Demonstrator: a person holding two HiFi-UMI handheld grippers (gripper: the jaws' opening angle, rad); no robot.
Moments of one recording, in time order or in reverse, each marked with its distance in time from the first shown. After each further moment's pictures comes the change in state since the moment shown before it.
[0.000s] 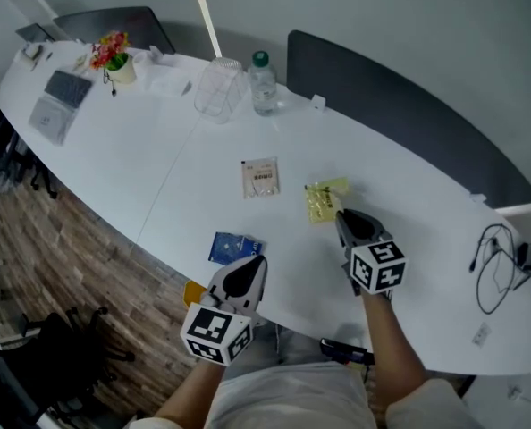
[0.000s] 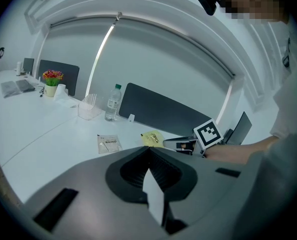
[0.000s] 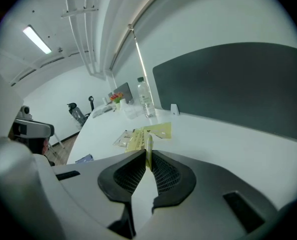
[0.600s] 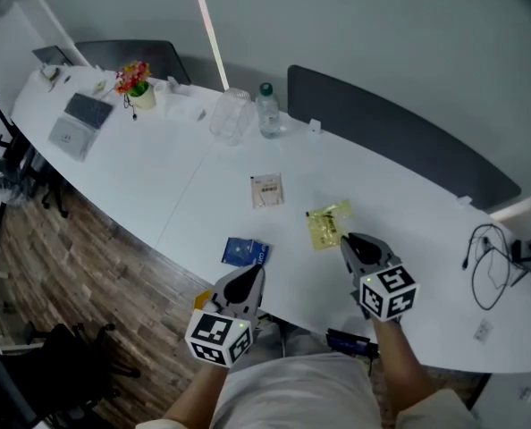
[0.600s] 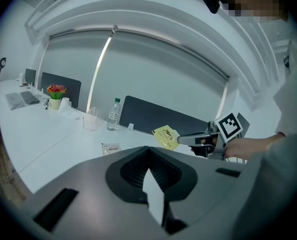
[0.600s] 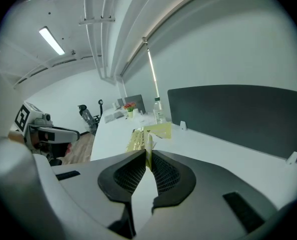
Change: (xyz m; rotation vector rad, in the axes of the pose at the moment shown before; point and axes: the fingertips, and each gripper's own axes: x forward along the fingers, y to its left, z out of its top) left arm -0.058 -0.021 0.018 0.048 -0.070 0.015; right arm -0.100 0.059 0.037 -0.075 -0.073 0.049
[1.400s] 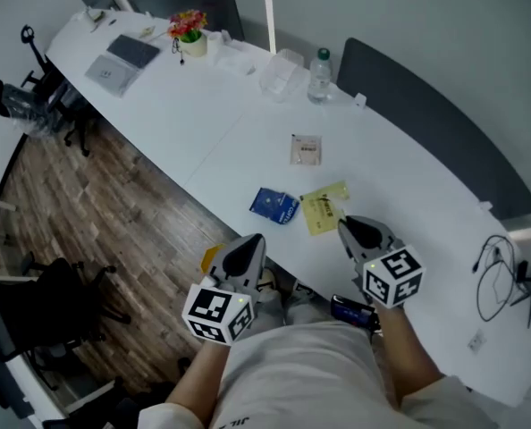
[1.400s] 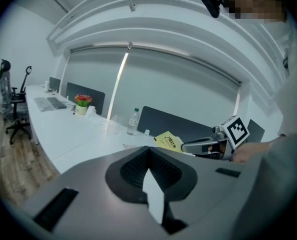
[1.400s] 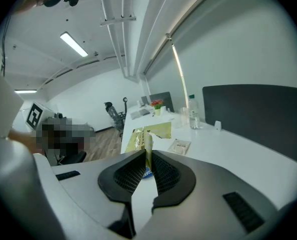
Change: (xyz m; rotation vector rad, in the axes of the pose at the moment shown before) left arm -0.081 0.013 -0.004 -0.055 -0.116 0.191; right arm -0.001 0.097 -0.002 -0.091 0.023 0.265
